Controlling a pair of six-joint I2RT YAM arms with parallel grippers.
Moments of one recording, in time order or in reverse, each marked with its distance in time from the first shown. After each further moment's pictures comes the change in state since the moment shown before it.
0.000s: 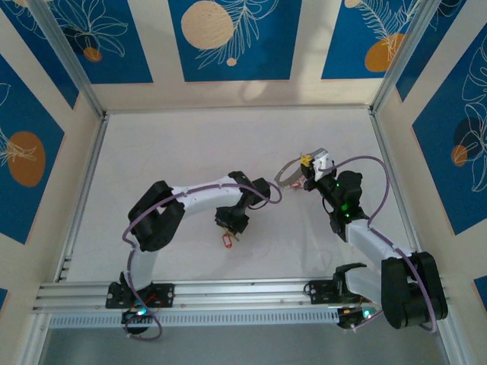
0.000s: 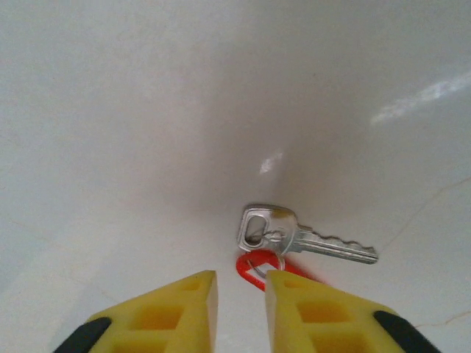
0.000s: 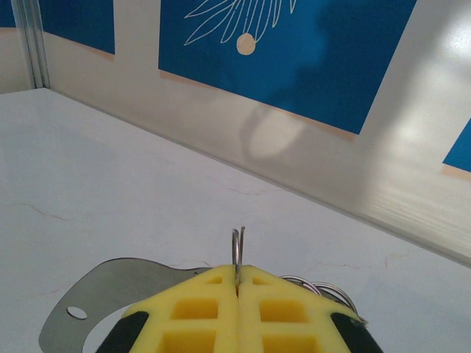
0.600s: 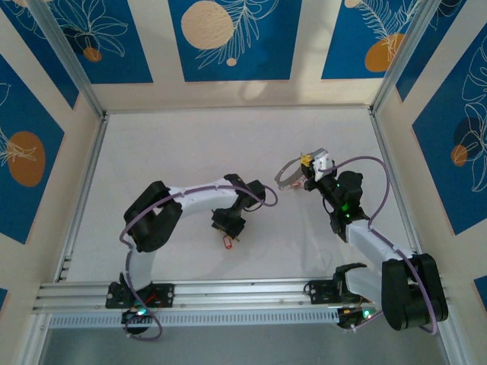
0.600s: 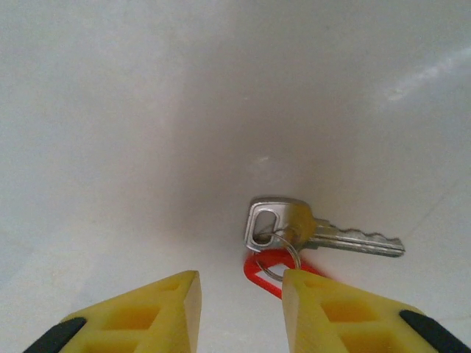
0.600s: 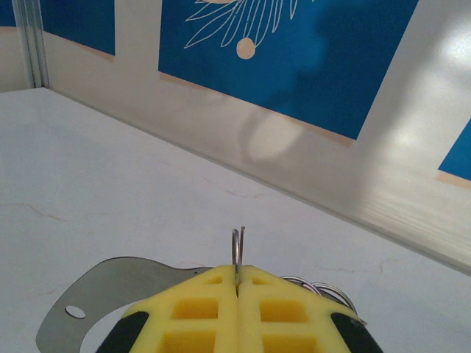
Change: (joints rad) left arm 0.012 -0.034 -0.077 0.050 0.043 0.041; right arm 0.002 -0.011 0.000 -0.005 0.000 -0.018
